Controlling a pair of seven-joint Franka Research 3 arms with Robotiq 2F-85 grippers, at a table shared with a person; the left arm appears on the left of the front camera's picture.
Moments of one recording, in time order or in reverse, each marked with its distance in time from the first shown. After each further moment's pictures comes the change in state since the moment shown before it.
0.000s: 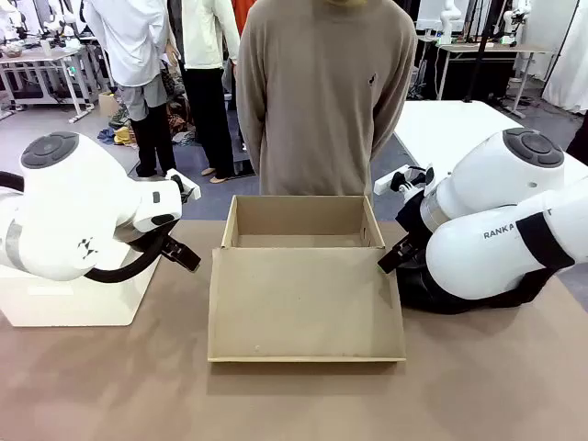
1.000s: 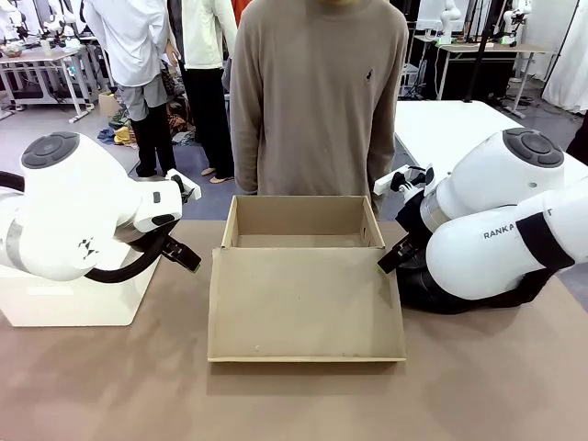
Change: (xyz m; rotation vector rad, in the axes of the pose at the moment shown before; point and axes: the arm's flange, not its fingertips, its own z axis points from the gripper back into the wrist) left arm 0.000 -0.001 0.000 -0.001 0.000 -0.001; right arm 0.000 0.000 0.000 0.000 0.000 0.000
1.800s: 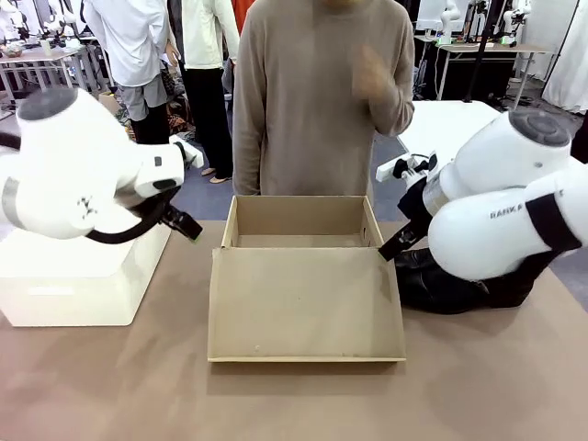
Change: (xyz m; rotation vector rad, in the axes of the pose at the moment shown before) left arm 0.052 0.011 0.049 0.031 -0.018 -0.027; right arm 0.020 -0.010 0.024 0.016 -0.006 -0.033
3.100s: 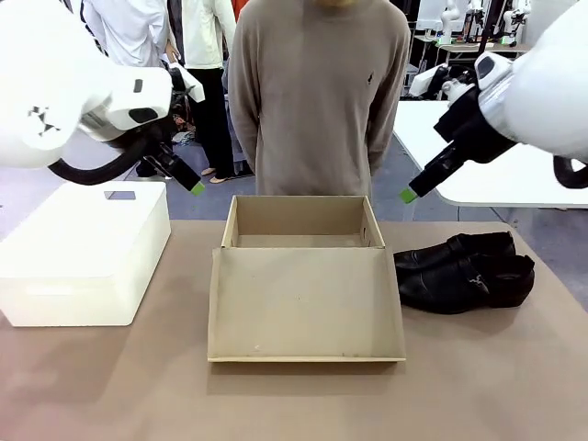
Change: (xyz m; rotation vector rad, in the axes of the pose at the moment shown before) left arm 0.037 -0.008 0.103 -0.079 -0.119 -0.195; right arm 0.034 -0.028 0.130 0.166 -0.120 0.152
